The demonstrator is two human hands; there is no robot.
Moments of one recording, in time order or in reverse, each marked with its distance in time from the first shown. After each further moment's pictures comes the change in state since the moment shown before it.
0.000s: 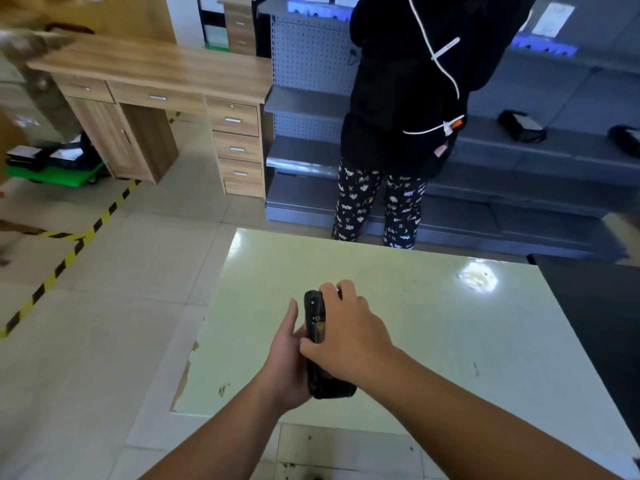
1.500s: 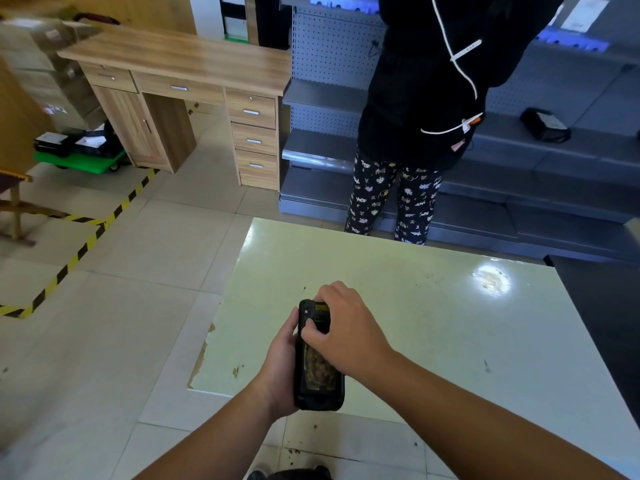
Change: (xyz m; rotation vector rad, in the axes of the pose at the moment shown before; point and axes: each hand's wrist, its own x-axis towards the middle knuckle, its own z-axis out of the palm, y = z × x) left_hand -0.022 -0.017 -0.030 -0.077 0.090 -0.007; right_hand 0.002 0.002 0.040 0.240 0.137 -0.204
